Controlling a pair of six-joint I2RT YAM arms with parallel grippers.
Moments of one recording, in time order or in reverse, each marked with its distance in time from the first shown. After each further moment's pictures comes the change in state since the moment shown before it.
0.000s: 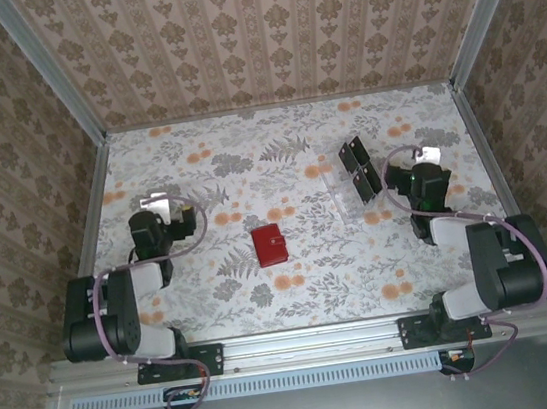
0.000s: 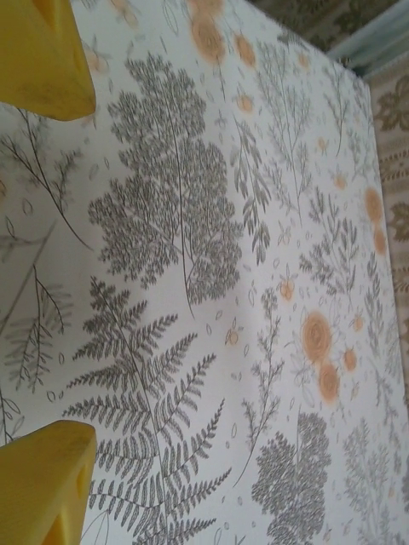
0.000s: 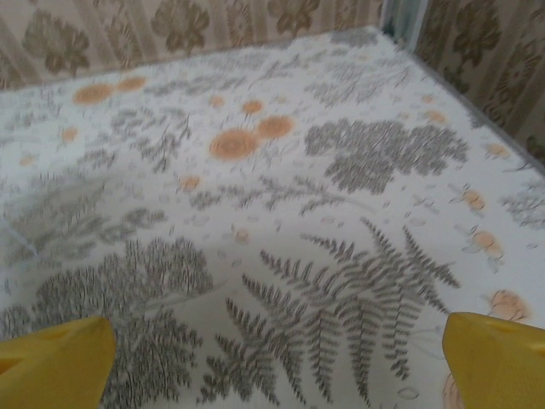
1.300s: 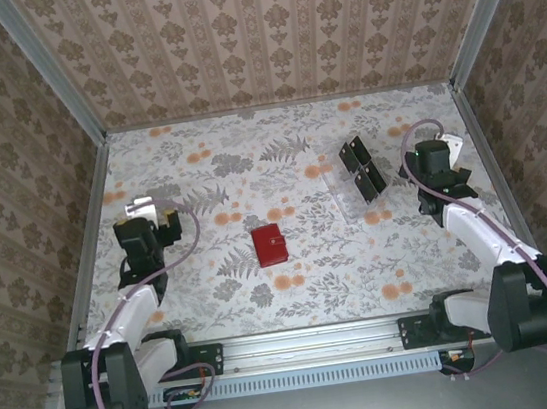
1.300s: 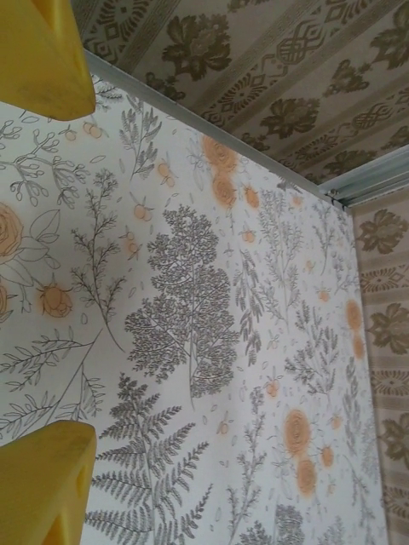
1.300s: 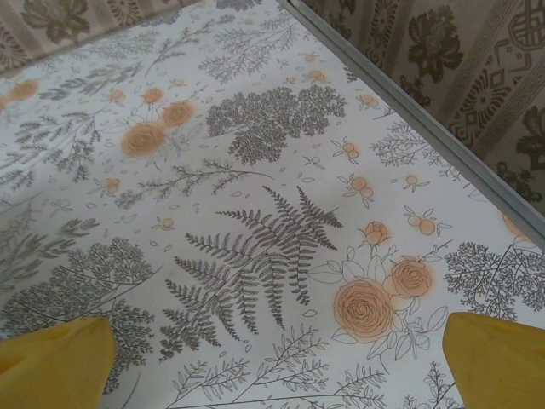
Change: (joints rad) left arm -0.009 -0.422 -0.028 -0.368 -0.241 -0.004; right arm -0.001 -0.224 0.277 -0.749 0.181 0.236
